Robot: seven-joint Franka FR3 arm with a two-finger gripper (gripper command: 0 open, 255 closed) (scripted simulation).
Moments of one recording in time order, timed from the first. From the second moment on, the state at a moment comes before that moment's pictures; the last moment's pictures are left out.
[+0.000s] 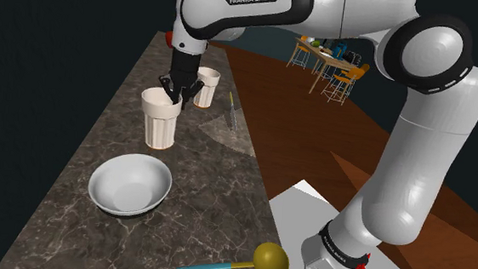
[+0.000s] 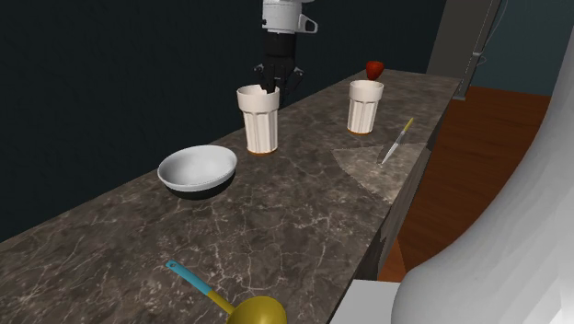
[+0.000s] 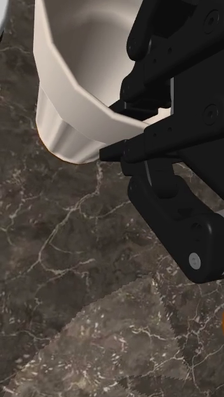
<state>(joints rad) 0.16 0.28 0.27 -1.70 0.03 1.91 0.52</state>
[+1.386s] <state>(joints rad) 0.17 0.24 0.28 -1.47 0.03 1.65 0.54</state>
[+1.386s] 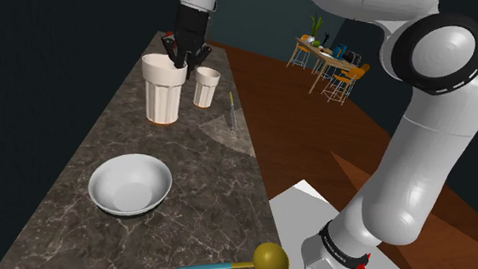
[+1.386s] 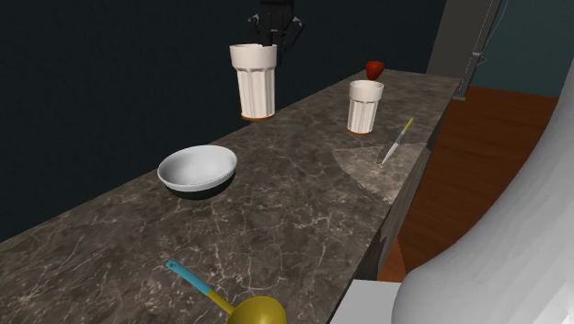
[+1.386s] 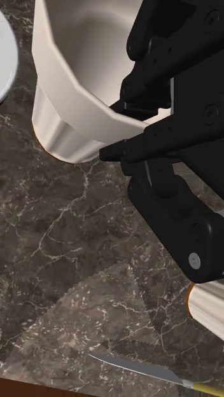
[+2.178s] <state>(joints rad) 0.28 0.08 0.37 -1.57 0.08 1.61 0.75</state>
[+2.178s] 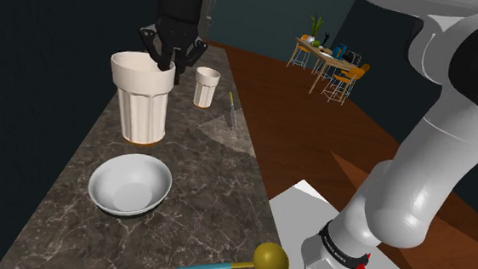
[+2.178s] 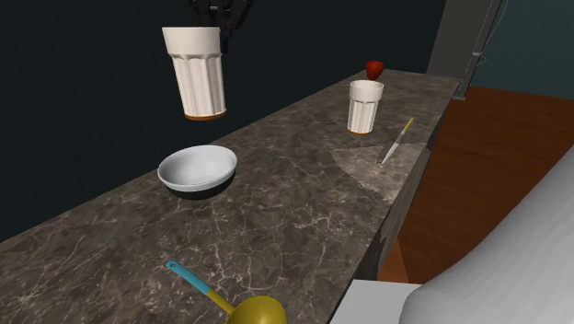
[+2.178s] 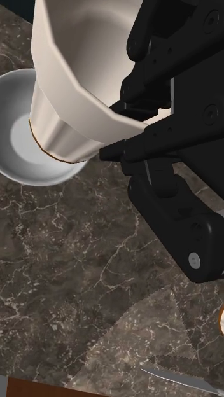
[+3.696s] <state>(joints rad) 0.32 0.05 0.41 -1.85 0.10 1.86 0.80</state>
